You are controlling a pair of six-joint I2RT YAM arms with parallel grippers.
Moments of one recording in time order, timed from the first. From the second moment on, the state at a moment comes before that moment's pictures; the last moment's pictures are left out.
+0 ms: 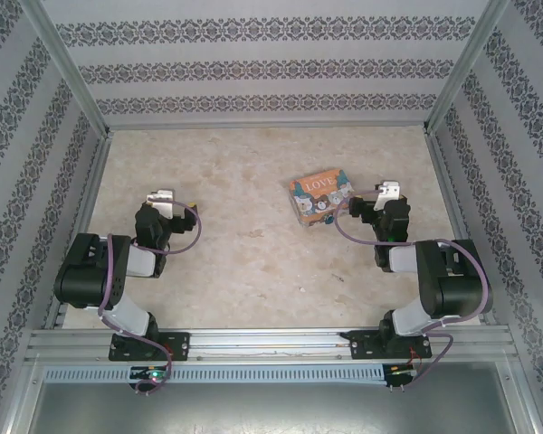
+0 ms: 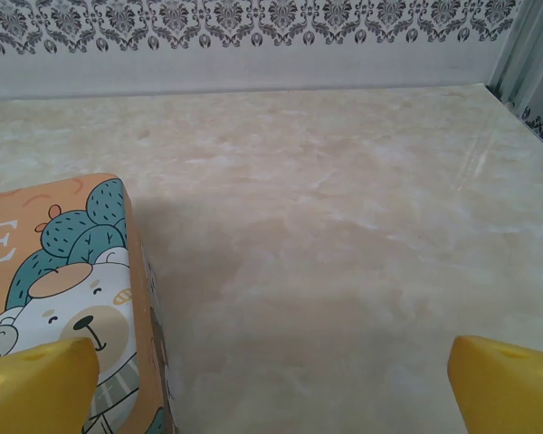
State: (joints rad) left arm 0.01 1.61 0.34 0.94 0.05 0.02; right arm 0.00 1.53 0.37 0.85 0.02 0.05
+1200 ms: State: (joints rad) left arm 0.01 1.49 0.35 0.85 -0.09 -0.02; right arm 0.00 1.50 0.36 0.84 0.04 0.05
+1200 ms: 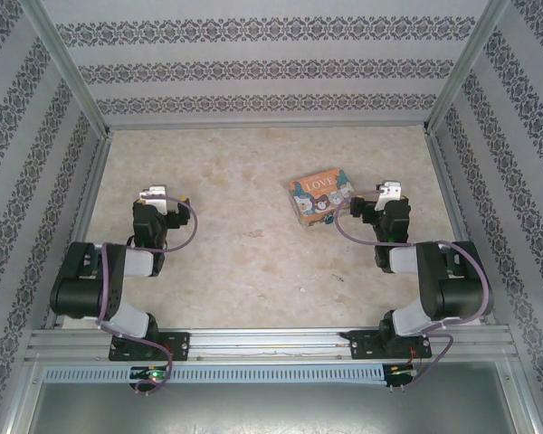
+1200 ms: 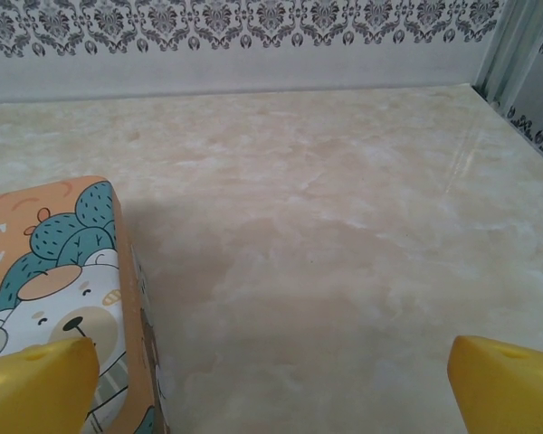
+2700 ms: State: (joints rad) left arm -0.56 1.80 1.12 0.07 0.33 -0.90; right arm -0.04 1.62 1.08 -0.31 -0.44 0.42
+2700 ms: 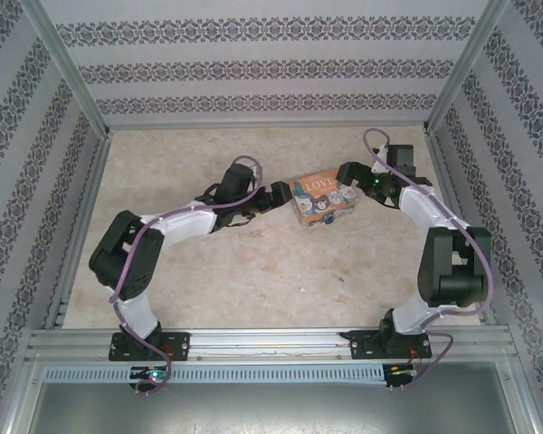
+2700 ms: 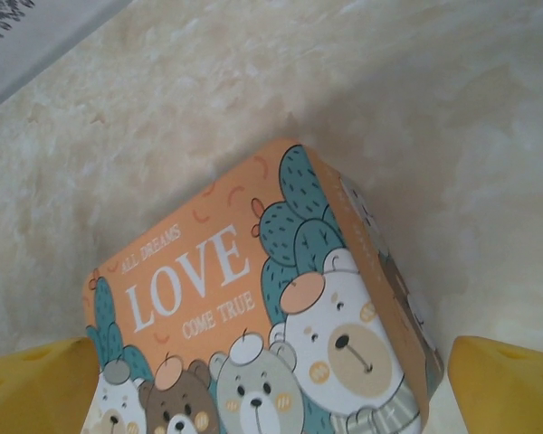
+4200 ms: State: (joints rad) left arm -0.56 2.01 1.29 -0.01 0.48 -1.00; right arm 0.05 1.66 1.02 -0.33 -0.62 0.42
